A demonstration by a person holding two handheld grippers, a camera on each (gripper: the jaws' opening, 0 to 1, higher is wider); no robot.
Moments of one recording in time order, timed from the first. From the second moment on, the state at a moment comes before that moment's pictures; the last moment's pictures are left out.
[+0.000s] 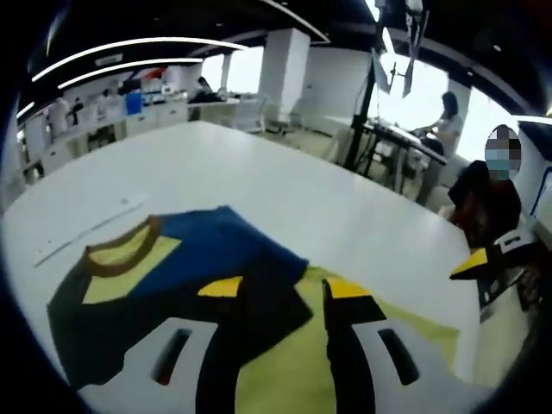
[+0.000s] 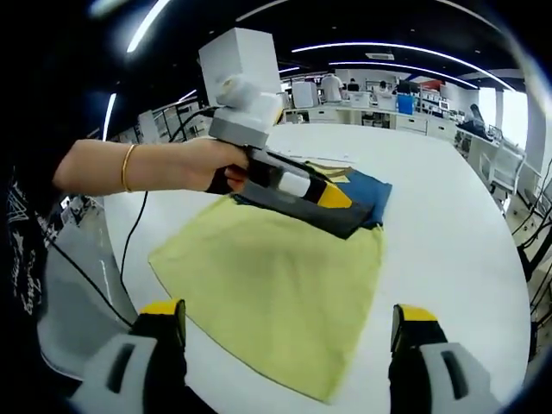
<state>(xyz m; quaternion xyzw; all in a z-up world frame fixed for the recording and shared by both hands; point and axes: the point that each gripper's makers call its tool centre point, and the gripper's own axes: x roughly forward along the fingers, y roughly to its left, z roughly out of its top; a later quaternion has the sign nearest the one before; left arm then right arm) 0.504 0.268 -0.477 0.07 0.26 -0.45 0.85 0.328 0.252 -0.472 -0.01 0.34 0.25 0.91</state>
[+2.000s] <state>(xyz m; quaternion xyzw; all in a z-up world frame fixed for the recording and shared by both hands) 0.397 0.500 -0.460 0.11 0.29 -0.37 0.88 0.315 0.232 -0.513 -0.01 0.41 0.24 0.88</state>
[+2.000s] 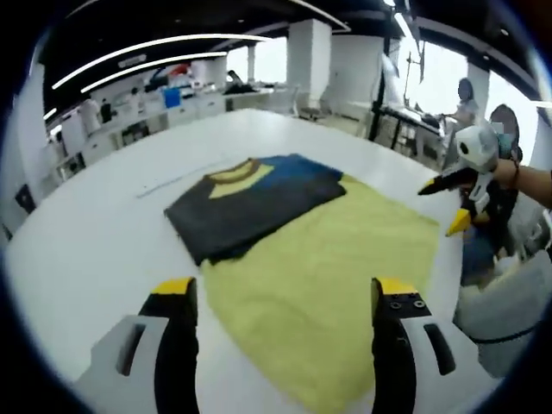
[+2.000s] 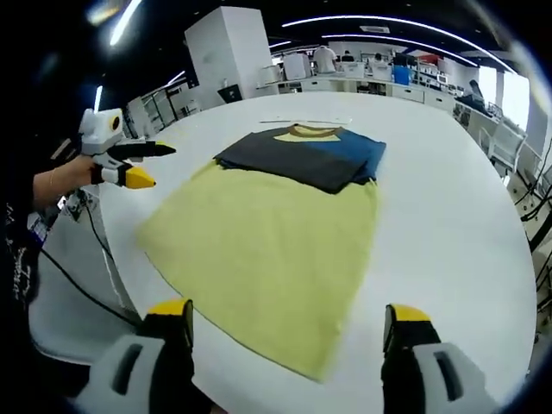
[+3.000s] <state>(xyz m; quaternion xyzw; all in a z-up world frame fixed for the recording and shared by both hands) 0.314 0.539 -0.517 0.04 0.40 -0.32 0.86 0.306 0.216 -0.533 -0.01 0.44 0.18 0.88</state>
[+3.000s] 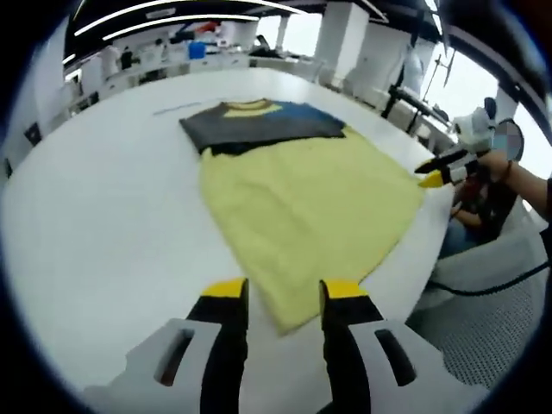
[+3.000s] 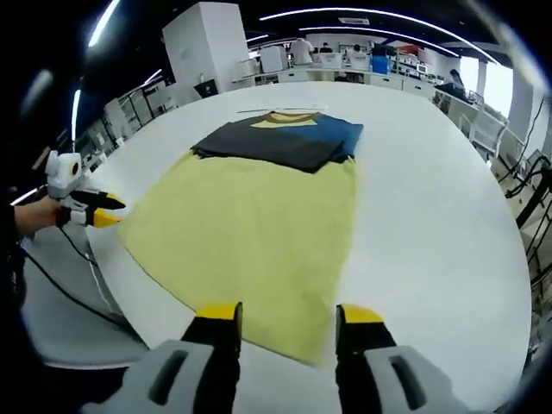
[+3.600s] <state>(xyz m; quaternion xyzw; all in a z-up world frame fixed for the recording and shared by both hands) 0.300 0.549 -0.538 0.05 0.44 -0.27 0.86 0.291 0.210 -0.542 -0.05 0.46 0.17 0.87</state>
